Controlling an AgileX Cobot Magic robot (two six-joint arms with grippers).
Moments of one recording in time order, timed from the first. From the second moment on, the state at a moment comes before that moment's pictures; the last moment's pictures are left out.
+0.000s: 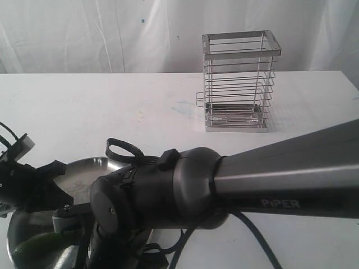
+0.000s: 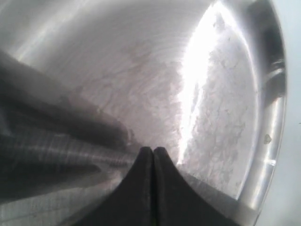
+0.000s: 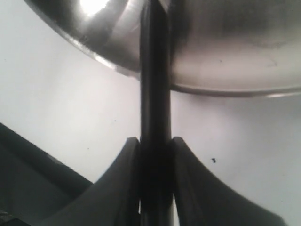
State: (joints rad) left arm 0.17 1.75 -0.67 -1.20 0.76 0.93; right arm 1.13 1.94 -1.22 0.43 0.70 0.33
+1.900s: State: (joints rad) left arm 0.13 1.48 -0.47 -0.89 0.72 0.71; right arm 1.12 1.94 -1.22 0.49 0.88 0.28
